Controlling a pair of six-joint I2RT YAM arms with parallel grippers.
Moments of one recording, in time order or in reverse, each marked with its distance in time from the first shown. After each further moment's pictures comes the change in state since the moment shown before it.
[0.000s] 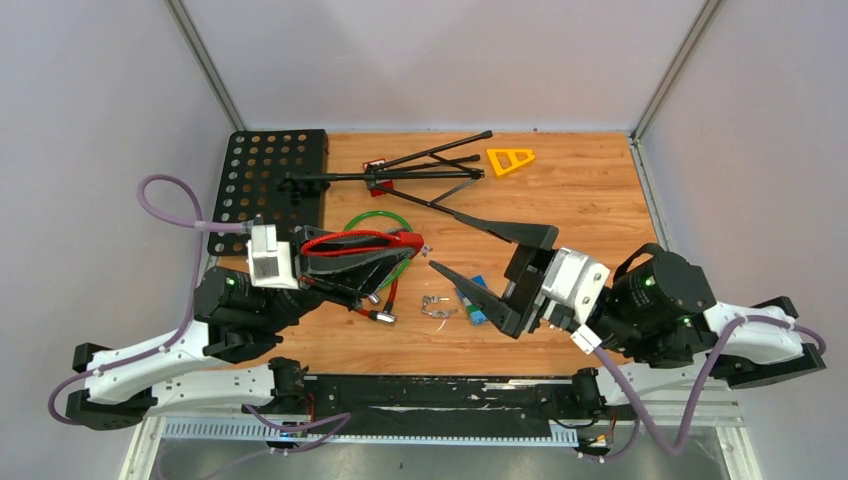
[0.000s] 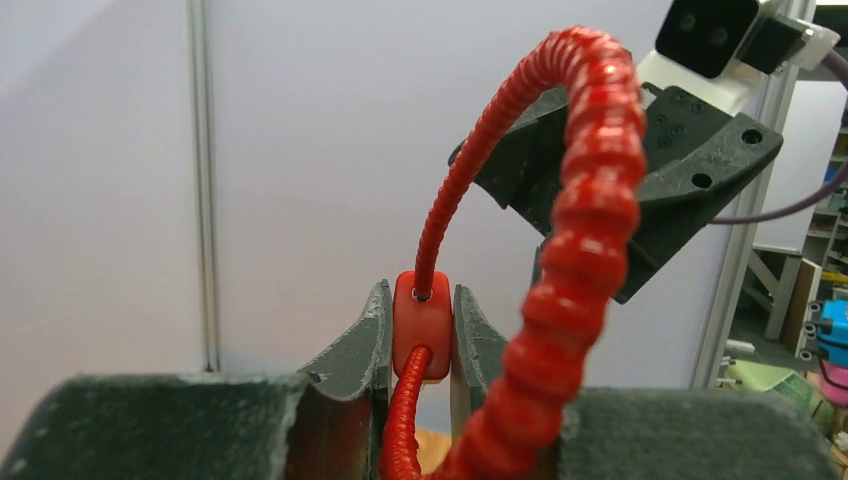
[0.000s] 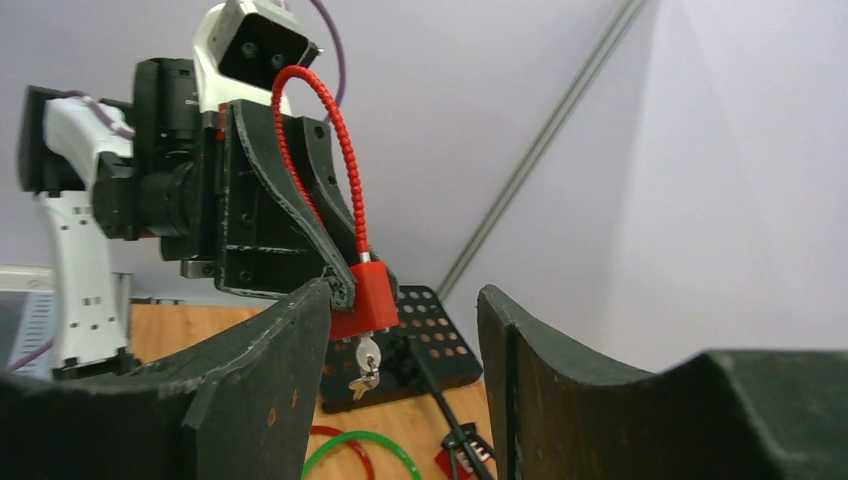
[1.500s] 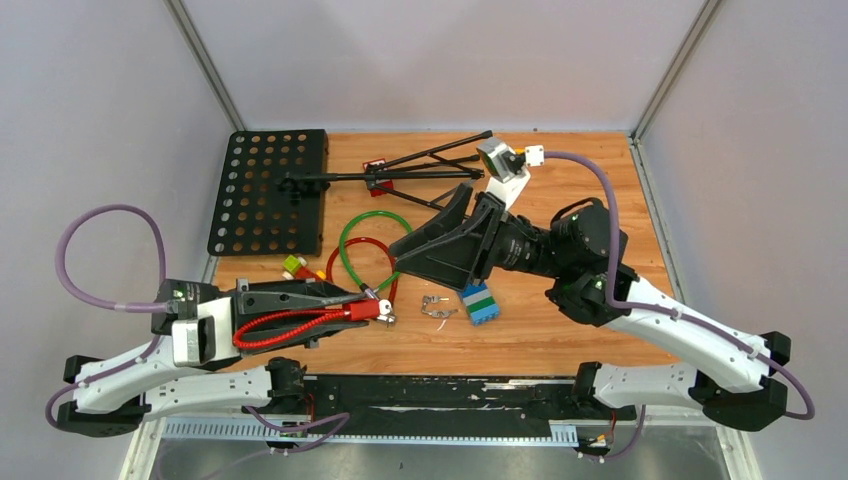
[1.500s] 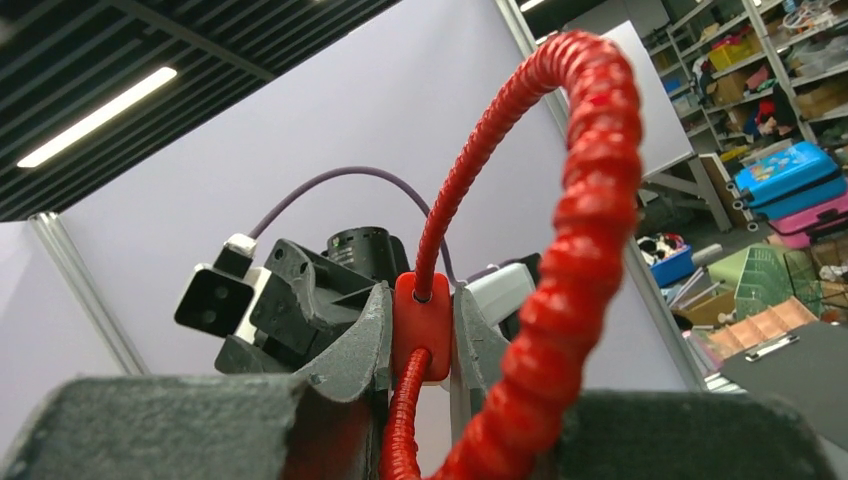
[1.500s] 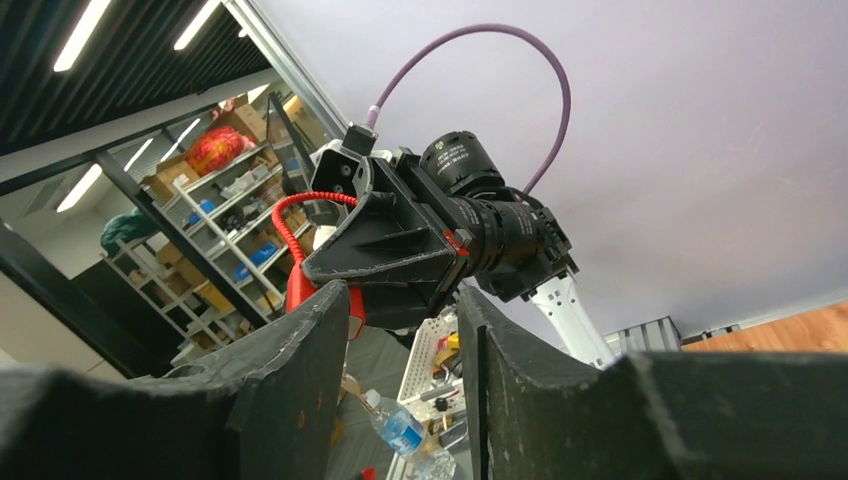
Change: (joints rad) left arm 0.002 -0.124 -0.017 0.035 0.519 0.277; right arm -0.534 0.087 -0.159 0.343 -0.793 1.571
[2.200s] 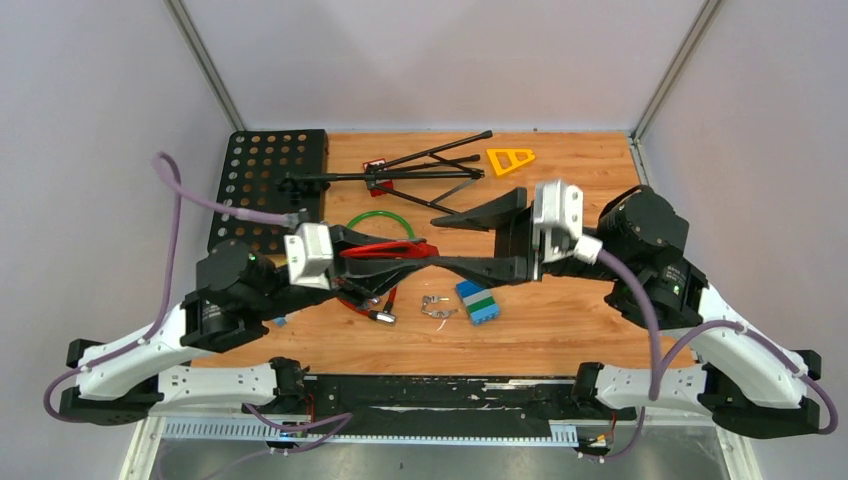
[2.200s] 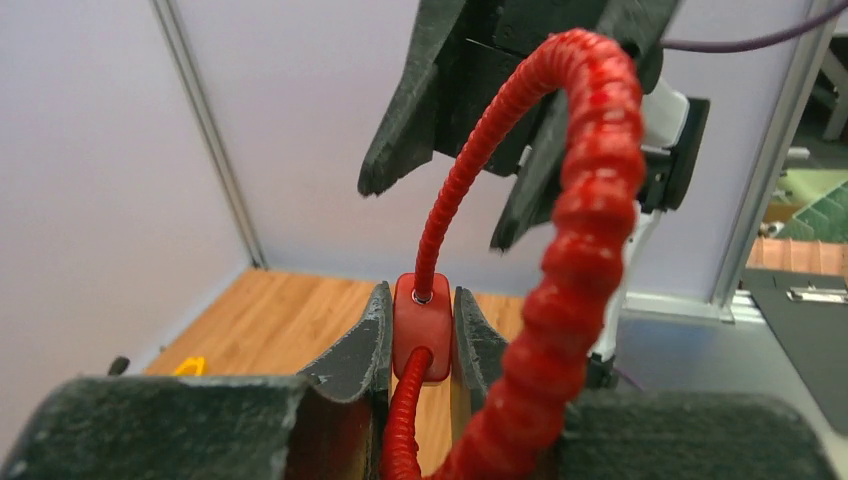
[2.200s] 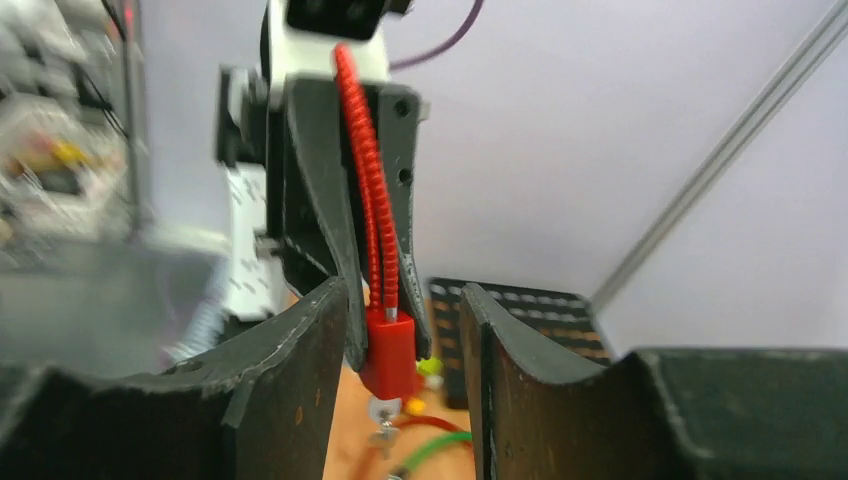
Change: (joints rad) left arm 0.000 0.186 0.242 -0.488 -0.435 -0.106; right arm -0.002 -0.042 0.253 -0.487 -0.015 -1.010
